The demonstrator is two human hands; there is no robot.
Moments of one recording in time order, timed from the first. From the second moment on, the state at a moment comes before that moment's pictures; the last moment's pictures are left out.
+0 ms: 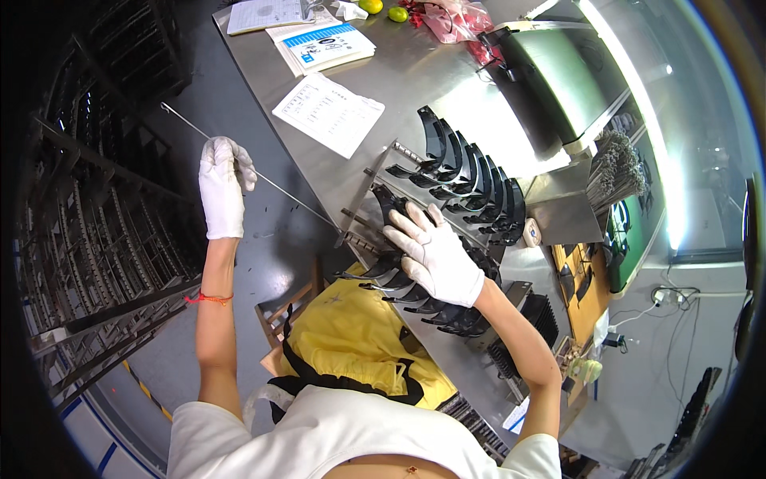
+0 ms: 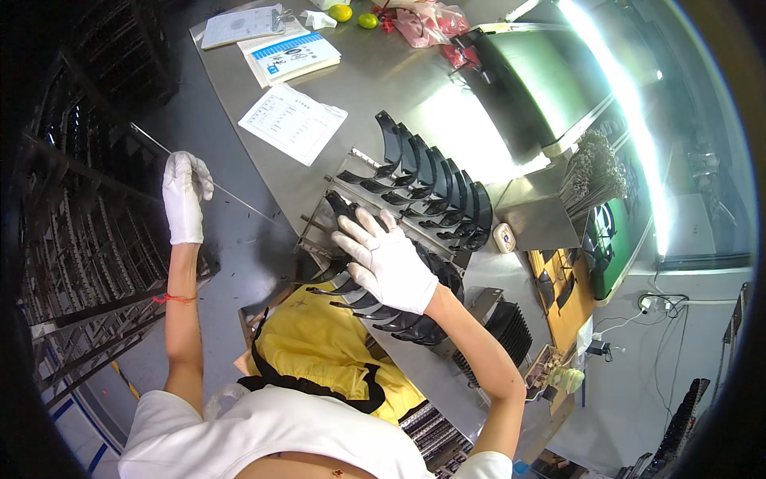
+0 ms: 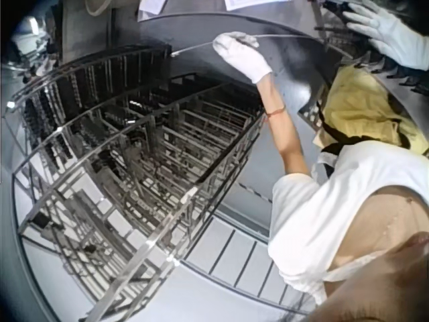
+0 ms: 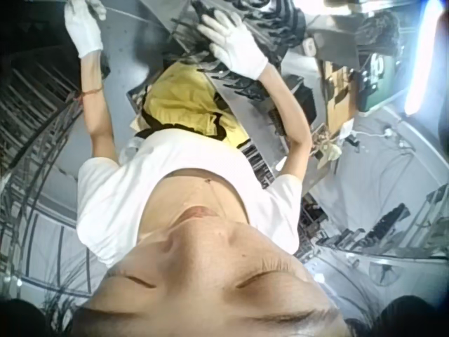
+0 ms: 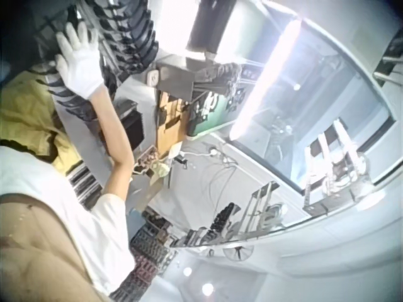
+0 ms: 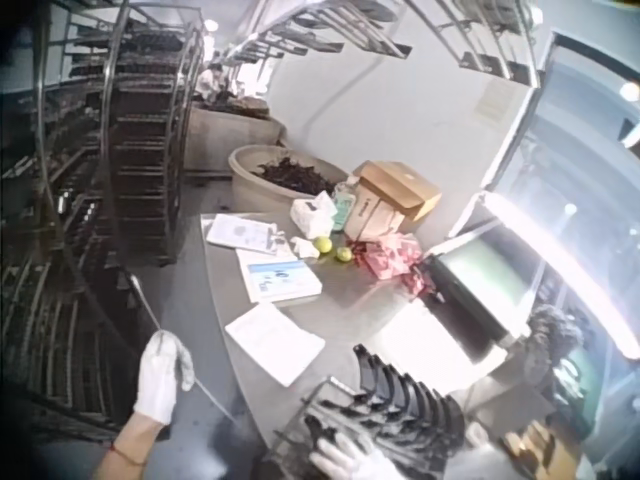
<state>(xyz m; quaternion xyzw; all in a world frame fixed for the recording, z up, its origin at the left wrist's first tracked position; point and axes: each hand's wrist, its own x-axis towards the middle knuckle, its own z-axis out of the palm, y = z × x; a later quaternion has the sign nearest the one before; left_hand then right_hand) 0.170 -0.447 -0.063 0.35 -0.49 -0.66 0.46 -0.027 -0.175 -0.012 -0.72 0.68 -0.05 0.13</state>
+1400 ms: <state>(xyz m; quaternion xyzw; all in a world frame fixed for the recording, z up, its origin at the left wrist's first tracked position) 0.161 -0.359 -0.121 0.47 -0.42 -0.75 0.19 -0.029 -0.167 -0.022 -0.73 0.67 -0.12 0.09</state>
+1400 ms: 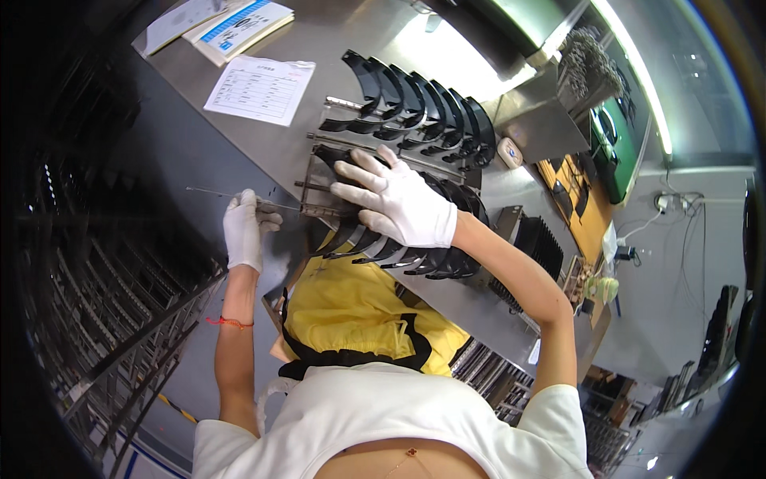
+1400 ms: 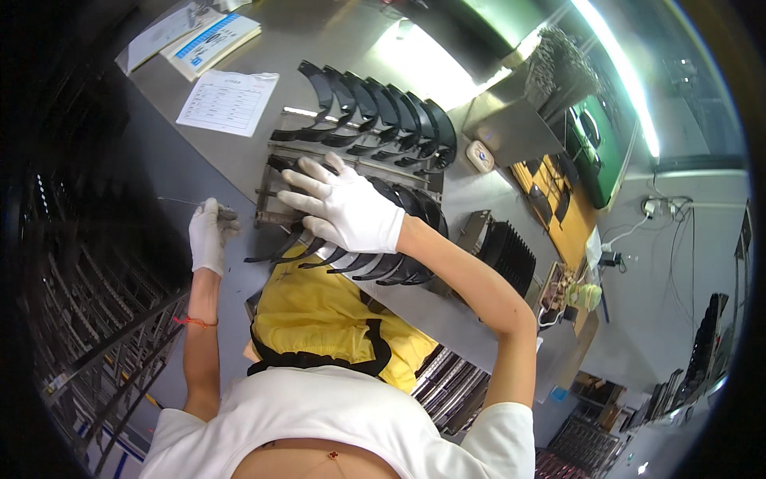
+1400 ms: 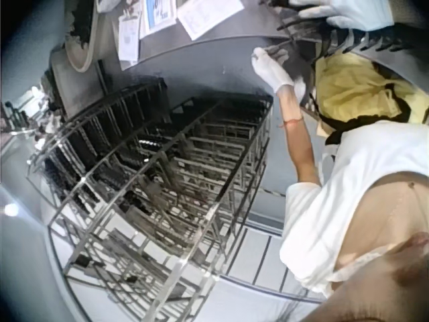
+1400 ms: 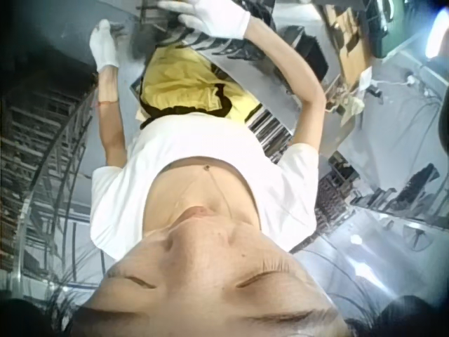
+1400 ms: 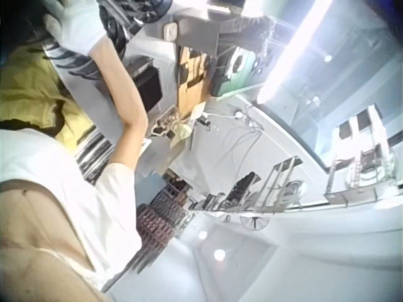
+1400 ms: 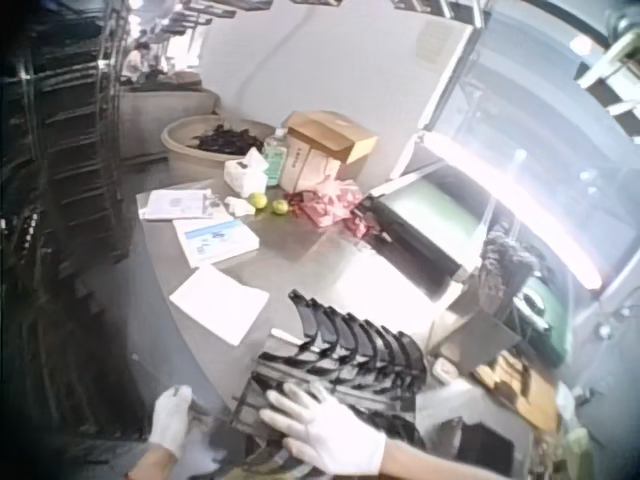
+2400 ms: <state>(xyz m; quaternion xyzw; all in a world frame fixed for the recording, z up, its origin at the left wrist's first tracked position) 0.177 -0.395 -0.137 0.41 -0.44 -0.78 0.17 -0.066 -0.116 -0.026 -0.76 0.63 -0.14 0.02</state>
